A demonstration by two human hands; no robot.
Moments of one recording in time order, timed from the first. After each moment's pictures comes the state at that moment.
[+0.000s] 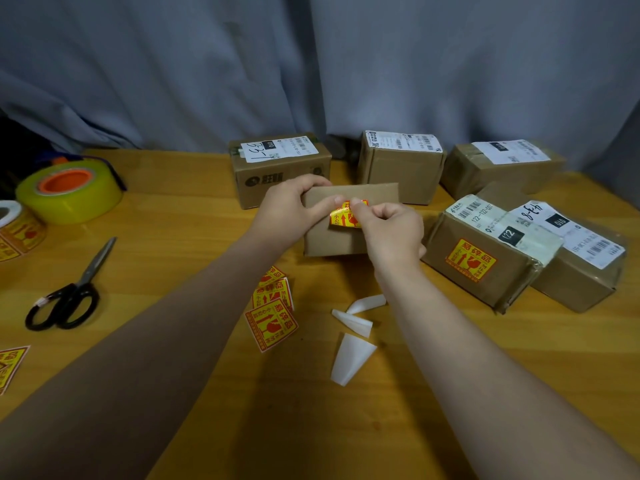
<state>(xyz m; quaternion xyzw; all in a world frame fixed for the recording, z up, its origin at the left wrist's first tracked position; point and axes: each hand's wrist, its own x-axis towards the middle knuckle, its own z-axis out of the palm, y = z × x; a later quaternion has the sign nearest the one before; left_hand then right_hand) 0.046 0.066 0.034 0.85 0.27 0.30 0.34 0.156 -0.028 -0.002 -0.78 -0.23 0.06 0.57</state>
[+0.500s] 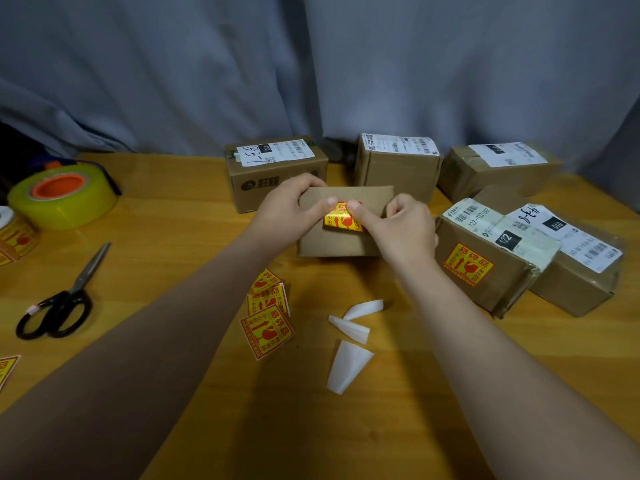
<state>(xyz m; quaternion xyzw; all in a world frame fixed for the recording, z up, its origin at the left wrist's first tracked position) 0.050 0.072 0.035 0.85 0.26 0.28 0.36 0.171 -0.047 0.026 -0.84 -0.29 0.02 0.46</state>
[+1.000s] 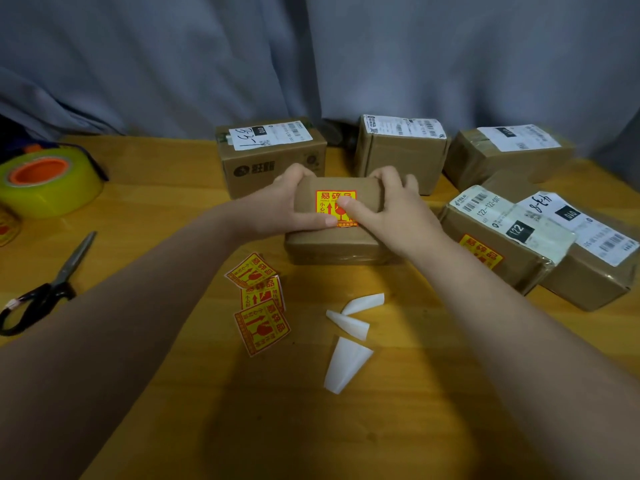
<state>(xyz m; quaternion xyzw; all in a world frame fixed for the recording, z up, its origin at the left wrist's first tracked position) 0.043 0.093 0.040 0.87 0.26 0.06 0.42 0.190 -0.043 0.030 -0.83 -0.46 0.08 0.31</state>
